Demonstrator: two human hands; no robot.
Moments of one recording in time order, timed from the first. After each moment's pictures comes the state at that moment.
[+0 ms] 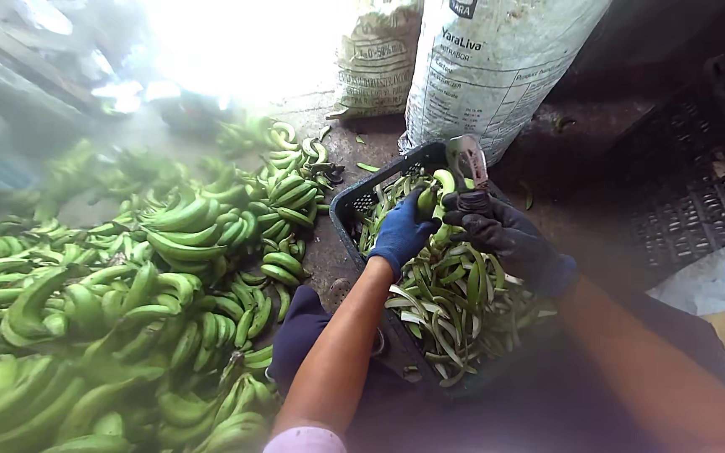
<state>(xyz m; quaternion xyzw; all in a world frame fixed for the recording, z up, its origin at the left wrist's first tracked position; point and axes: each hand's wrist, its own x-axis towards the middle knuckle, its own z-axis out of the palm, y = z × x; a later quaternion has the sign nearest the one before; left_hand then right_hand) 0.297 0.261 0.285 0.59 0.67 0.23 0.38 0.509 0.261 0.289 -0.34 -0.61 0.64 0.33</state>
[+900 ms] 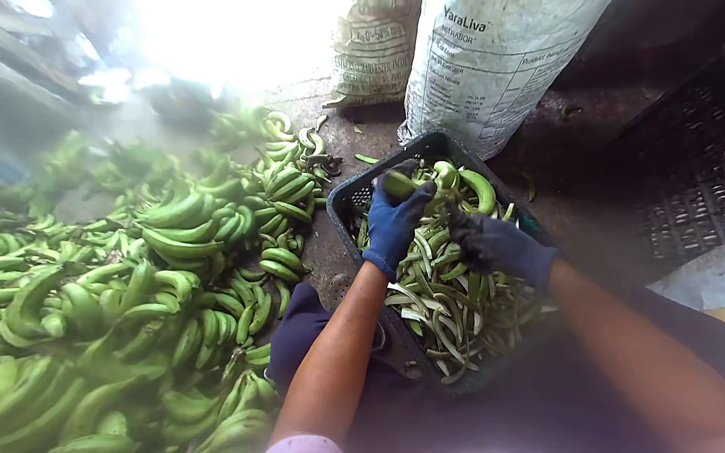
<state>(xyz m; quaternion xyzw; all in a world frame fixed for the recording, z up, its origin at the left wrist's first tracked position) 0.304 0.256 0.290 0.33 0.55 0.59 0.49 0.507 0.268 0.269 -0.53 -0.61 0.58 0.12</state>
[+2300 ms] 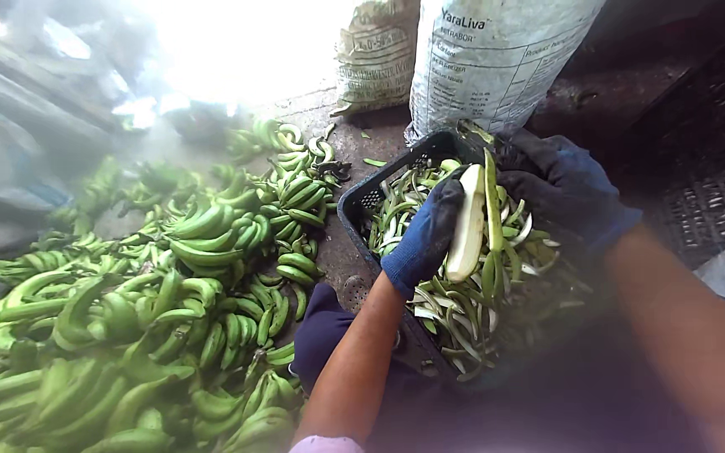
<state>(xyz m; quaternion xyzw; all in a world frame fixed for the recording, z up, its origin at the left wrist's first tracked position) 0.314 0.218 0.329 0.53 0.46 0.43 0.57 0.546 0.307 0.314 -0.45 -0.83 0.21 0.27</state>
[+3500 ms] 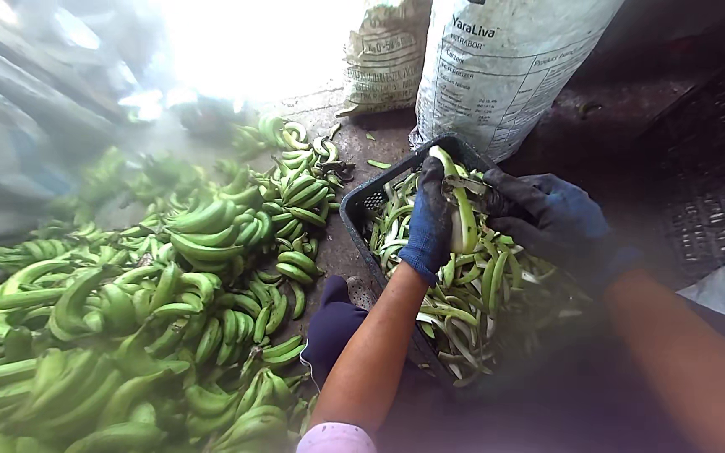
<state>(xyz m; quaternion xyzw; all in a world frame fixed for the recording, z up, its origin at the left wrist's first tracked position) 0.339 0.244 0.327 0.43 0.54 0.53 0.49 0.537 0.278 0.313 -0.44 -0.85 0.18 0.22</state>
